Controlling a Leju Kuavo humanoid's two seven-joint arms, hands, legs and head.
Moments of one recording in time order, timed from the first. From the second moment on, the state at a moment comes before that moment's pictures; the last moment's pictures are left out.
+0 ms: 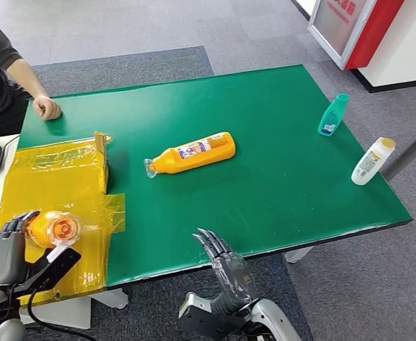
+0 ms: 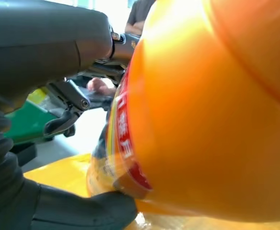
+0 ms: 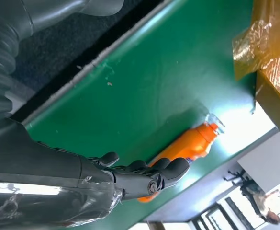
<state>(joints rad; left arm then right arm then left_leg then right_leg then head) 0.09 0.17 0.00 -1.60 -1.27 0.21 0.11 0.11 -0.06 0.59 -1.56 0.77 -0.27 -0.01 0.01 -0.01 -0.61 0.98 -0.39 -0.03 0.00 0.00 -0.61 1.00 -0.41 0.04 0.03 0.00</state>
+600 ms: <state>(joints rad) -0.17 0.16 -0.17 -1.27 -1.37 0.09 0.19 0.13 -0.06 0.59 -1.50 0.70 -0.26 -0.02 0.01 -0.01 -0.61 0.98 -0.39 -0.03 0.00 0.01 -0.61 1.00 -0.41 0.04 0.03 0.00</state>
